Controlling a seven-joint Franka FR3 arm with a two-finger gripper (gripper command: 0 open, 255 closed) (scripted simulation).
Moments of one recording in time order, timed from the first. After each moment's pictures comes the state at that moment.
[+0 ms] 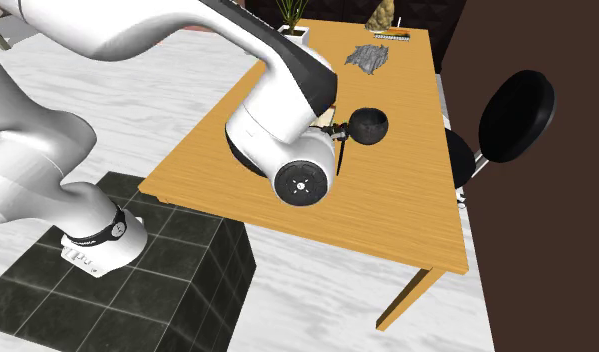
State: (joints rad) arm 0.04 0.13 0.10 -2.17 1.26 1.91 0.57
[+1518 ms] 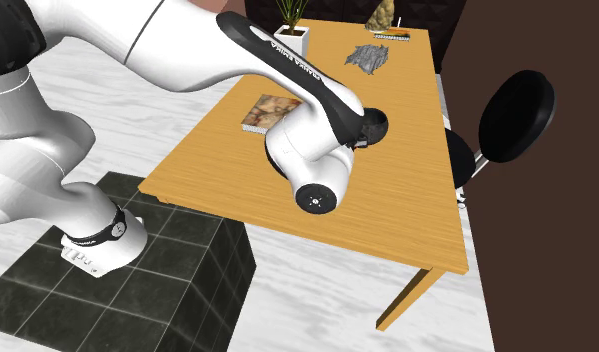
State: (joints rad) arm 0.09 0.35 0.16 -2.04 1.57 2.04 0.61
